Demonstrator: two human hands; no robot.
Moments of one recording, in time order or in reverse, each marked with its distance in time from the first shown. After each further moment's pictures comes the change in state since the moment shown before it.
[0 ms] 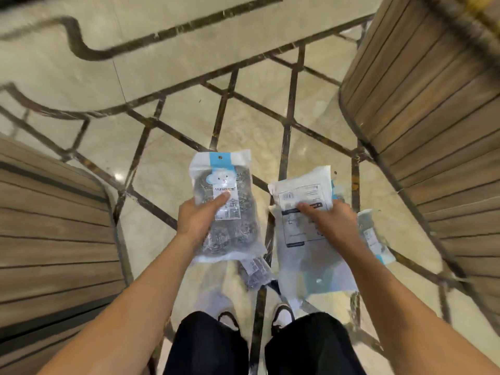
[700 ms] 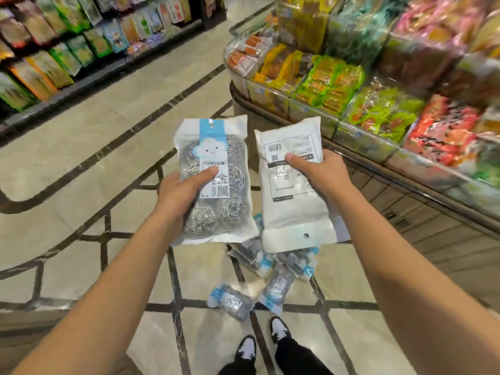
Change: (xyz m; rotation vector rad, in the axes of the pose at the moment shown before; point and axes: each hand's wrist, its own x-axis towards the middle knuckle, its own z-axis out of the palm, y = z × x) left_hand -0.278 0.315 -0.004 0.045 -0.593 0.354; right_hand -0.231 -0.200 -0.294 0.532 0.445 -0.071
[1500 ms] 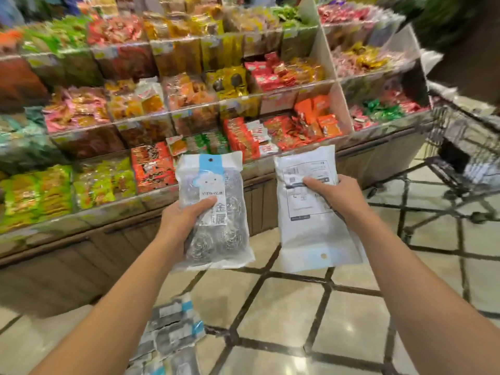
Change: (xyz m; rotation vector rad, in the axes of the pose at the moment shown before) left_hand -0.241 -0.064 0.437 0.307 -0.984 0.028; right_hand -0.360 0.150 -0.456 0.240 1.033 0.171
